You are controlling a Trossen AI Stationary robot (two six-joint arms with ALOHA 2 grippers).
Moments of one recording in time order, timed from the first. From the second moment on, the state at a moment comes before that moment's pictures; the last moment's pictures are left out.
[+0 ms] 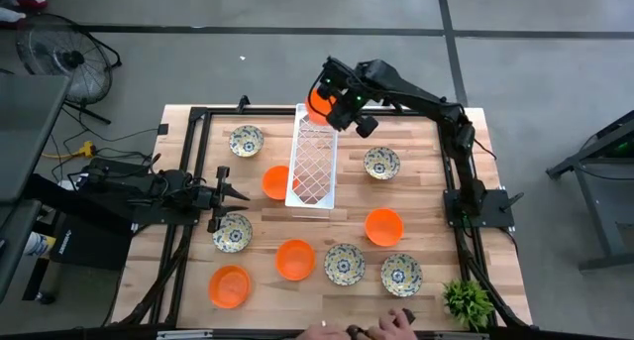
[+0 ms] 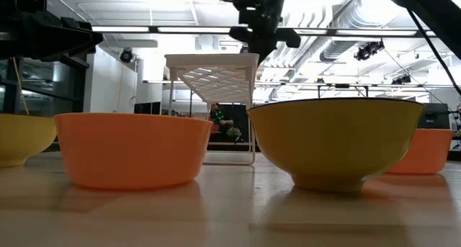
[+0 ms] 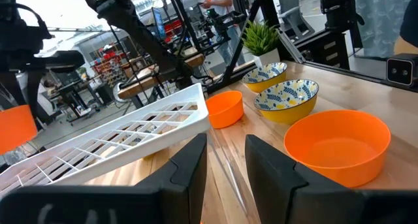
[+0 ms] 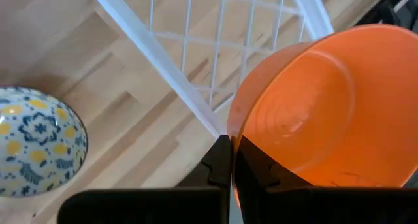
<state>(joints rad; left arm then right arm) -0.19 0.01 0.02 0.00 -0.04 0.40 -0.46 2.07 2.24 -1.35 -0.01 -1.32</state>
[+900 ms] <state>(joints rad) -0.19 0.01 0.02 0.00 -0.04 0.40 -0.43 2.16 2.24 -1.29 0.01 -1.29</state>
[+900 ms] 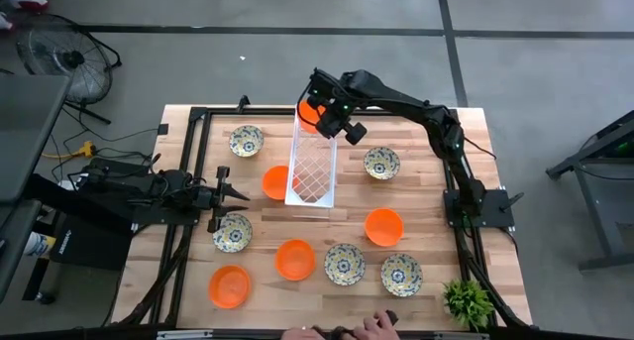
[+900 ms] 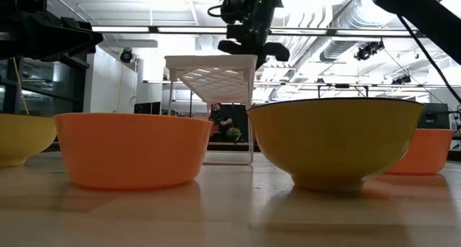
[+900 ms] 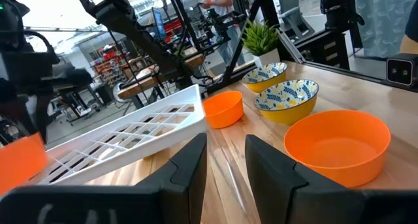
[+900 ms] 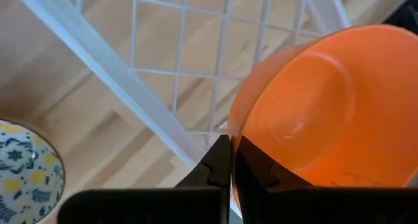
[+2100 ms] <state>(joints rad) -0.19 0.01 0.02 0.00 -0.04 0.40 -0.42 2.14 2.24 -1.25 0.00 -1.03</state>
